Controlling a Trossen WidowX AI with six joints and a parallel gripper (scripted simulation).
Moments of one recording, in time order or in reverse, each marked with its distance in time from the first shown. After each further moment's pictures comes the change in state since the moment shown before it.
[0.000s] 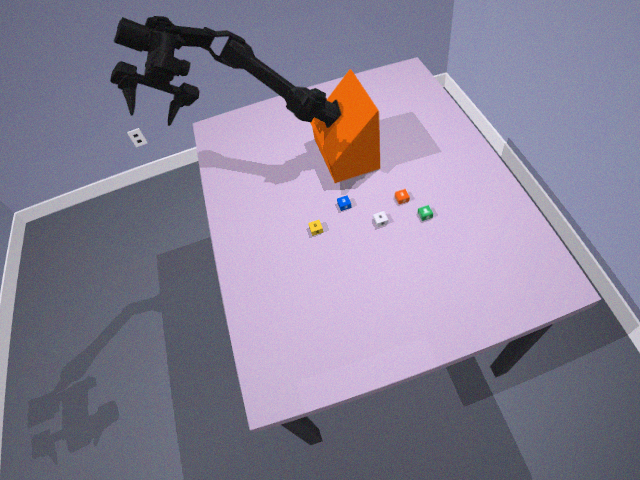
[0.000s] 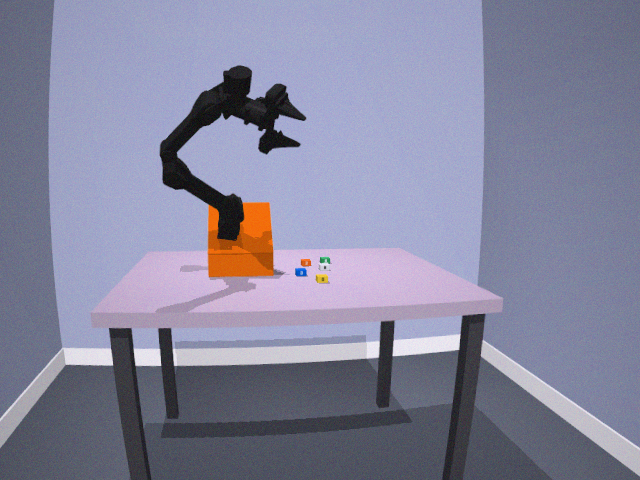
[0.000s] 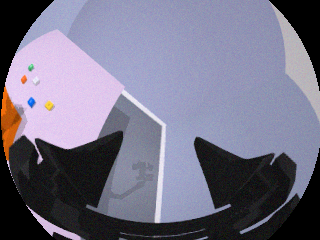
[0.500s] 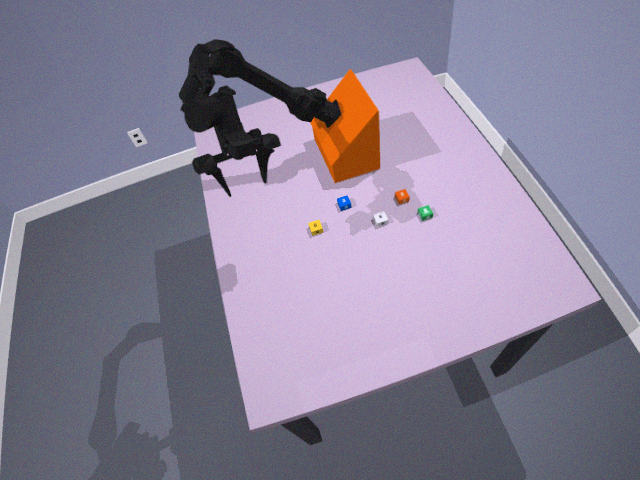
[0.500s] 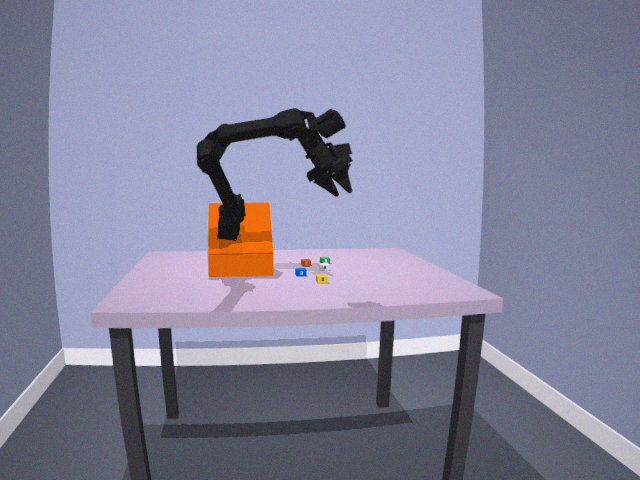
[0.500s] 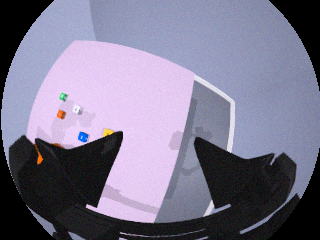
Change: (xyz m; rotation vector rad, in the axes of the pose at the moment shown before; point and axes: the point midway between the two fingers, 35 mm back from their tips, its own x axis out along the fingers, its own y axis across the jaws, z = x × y) arm 0.135 0.188 0.080 0.334 0.342 0.532
